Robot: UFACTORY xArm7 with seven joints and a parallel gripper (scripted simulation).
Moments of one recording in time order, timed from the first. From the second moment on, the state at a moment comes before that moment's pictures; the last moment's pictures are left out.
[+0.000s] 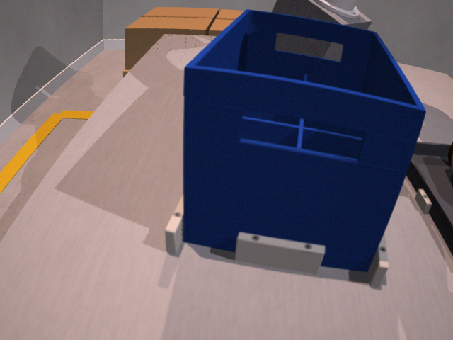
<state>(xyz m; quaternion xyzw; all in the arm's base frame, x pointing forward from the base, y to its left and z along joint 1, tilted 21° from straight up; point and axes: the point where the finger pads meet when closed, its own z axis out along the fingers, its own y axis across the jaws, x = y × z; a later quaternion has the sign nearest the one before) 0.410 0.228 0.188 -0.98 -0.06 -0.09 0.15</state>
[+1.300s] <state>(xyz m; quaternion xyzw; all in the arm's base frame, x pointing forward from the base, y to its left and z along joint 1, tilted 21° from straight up) 0.410 0.228 0.188 -0.98 -0.06 -0.09 0.15</state>
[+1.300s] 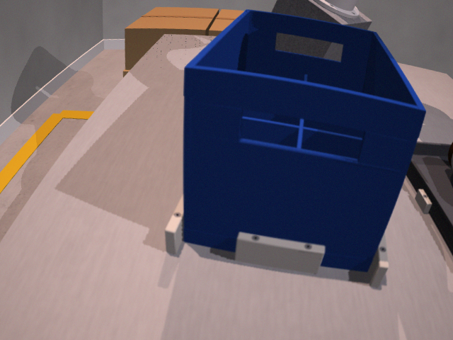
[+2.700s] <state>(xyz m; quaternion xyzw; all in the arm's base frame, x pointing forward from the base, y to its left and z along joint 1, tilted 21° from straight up) 0.418 0.244 0.140 -0.98 -0.06 -0.09 0.16</state>
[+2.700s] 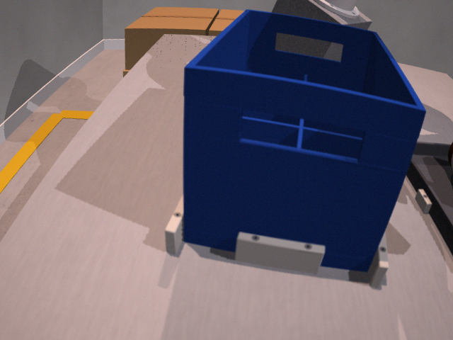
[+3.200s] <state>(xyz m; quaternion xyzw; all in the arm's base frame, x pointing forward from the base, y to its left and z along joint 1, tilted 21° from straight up) 0.426 0.258 0.100 -0.98 -0.06 -0.09 0.16</state>
